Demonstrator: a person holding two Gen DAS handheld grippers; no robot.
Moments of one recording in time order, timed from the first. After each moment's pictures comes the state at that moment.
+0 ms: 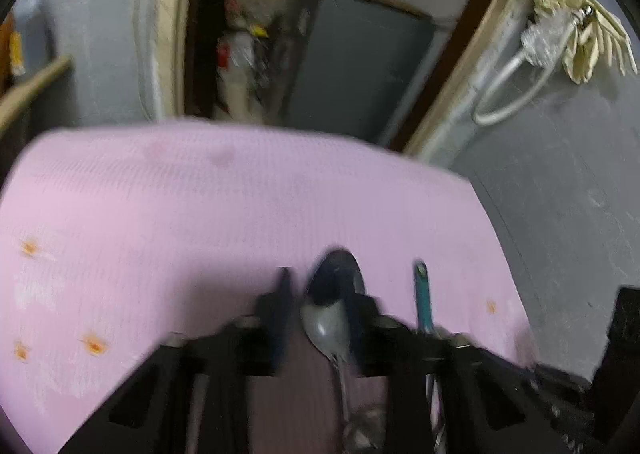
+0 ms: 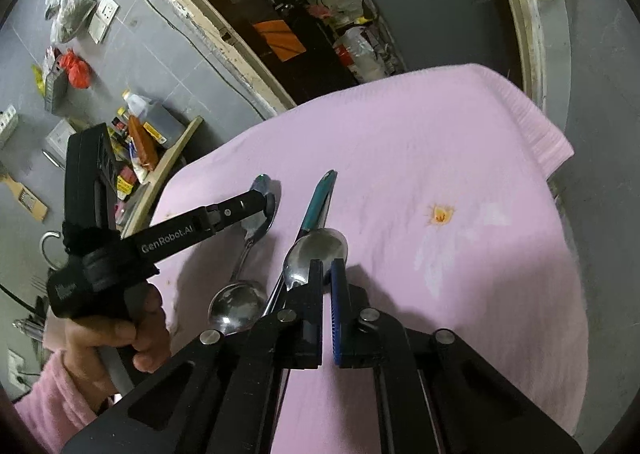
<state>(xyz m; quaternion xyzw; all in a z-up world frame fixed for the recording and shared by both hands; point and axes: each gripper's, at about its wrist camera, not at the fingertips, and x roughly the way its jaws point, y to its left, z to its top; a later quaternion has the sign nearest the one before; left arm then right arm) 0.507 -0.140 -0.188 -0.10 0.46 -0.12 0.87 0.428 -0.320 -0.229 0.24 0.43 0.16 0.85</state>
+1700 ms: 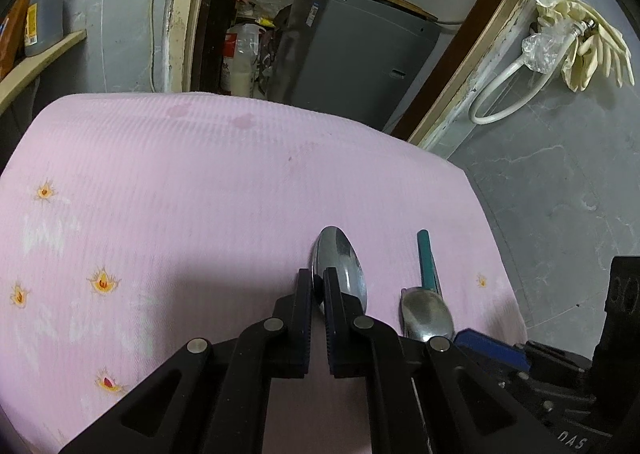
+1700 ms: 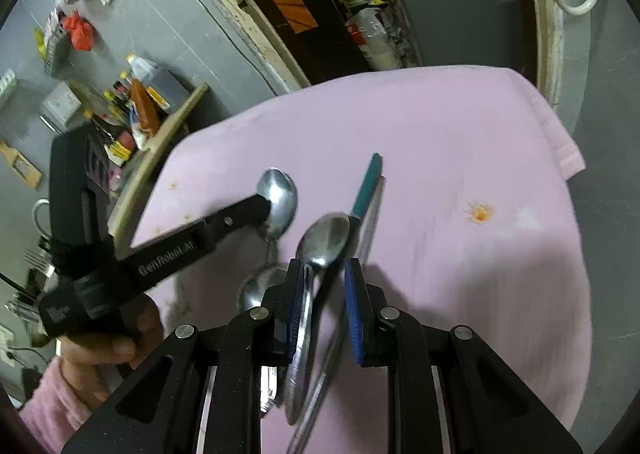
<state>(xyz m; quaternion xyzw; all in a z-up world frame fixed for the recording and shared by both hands) 0.483 -0.126 -0.191 -0.12 0.46 -0.12 0.87 0.443 -0.297 -0.216 0.20 0.47 0.18 0.84</state>
